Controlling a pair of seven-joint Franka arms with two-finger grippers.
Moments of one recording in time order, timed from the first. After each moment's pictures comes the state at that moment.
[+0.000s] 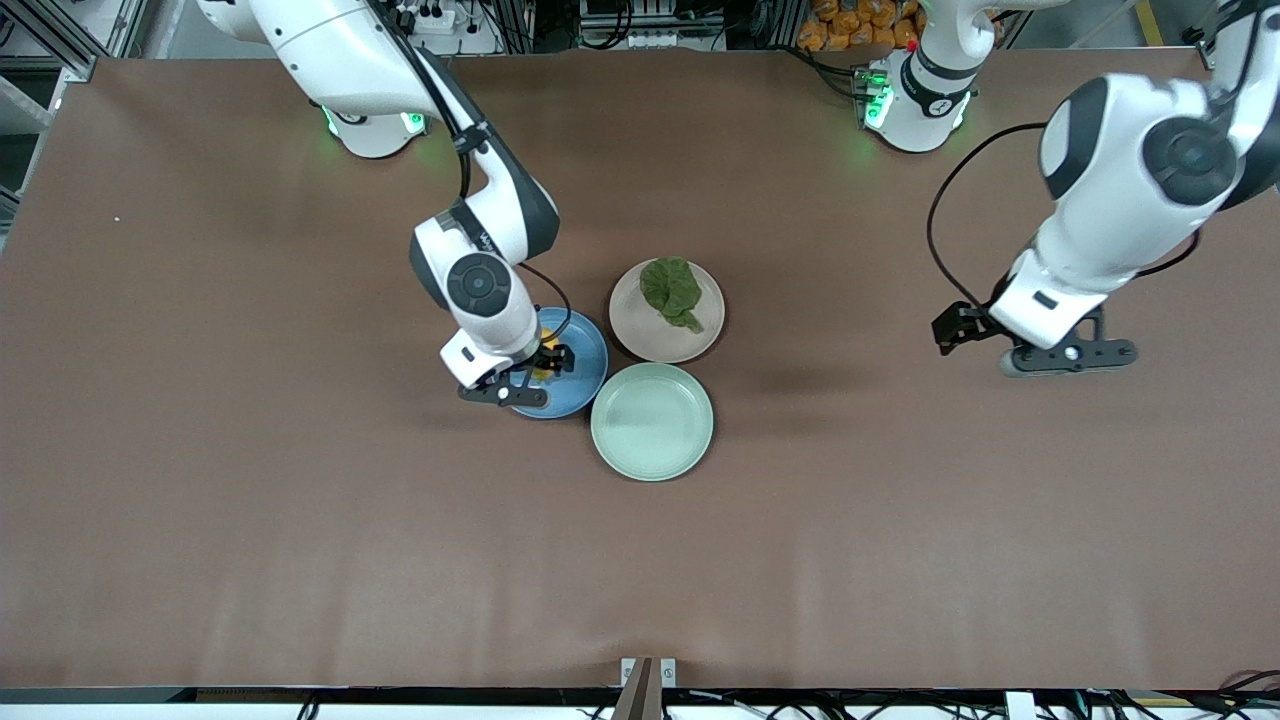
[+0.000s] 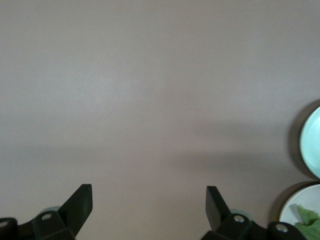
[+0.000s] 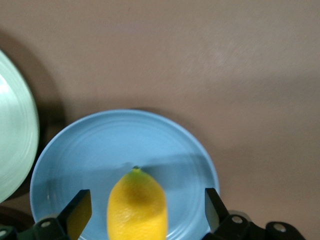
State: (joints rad) left arm -0.07 0.06 -0.14 -1.87 0.04 2.02 -0.27; right arm 0.57 0.54 -0.03 -1.77 0.02 2.22 0.61
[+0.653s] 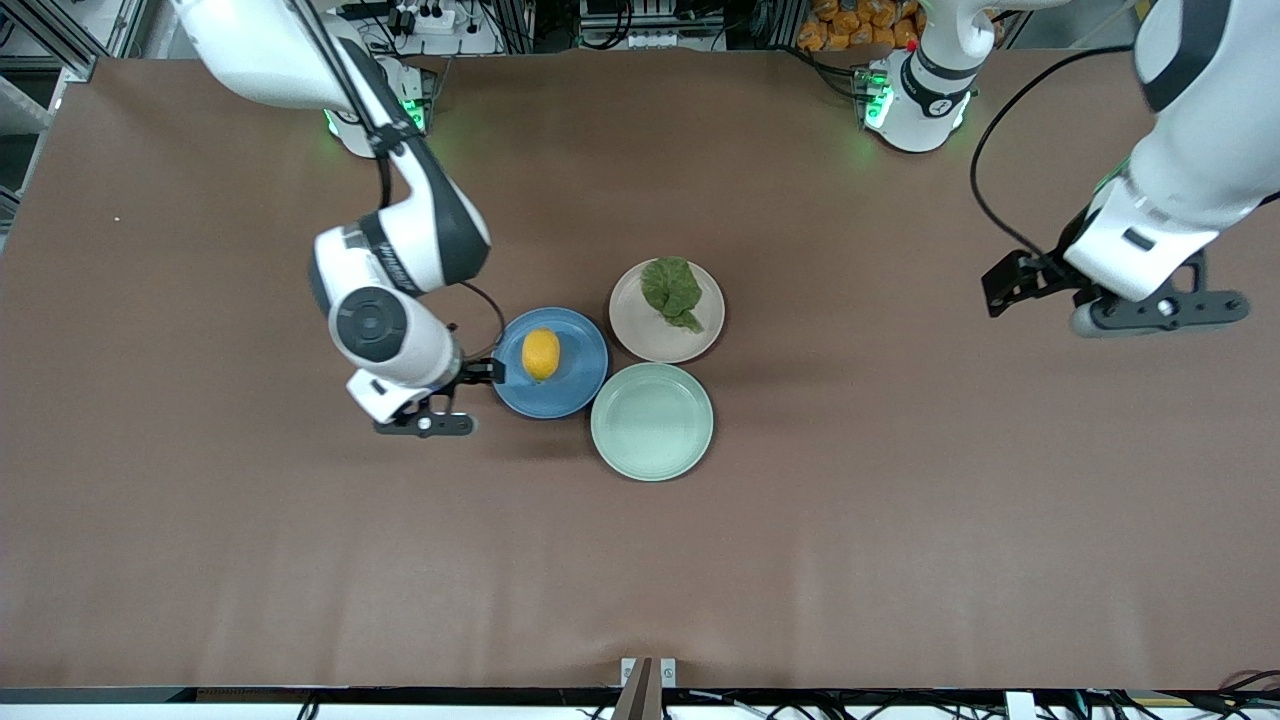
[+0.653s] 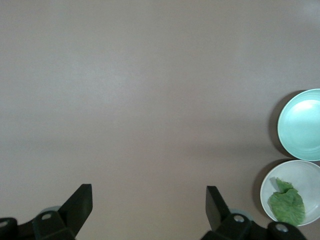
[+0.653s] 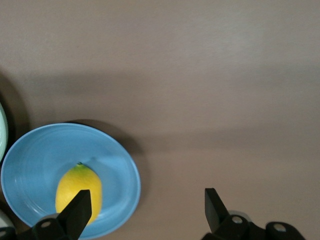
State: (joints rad) left arm -0.07 0.06 -0.14 -1.59 0.04 1.69 -0.25; right arm 0.42 0.47 -0.04 -1.64 0.02 1.92 0.38
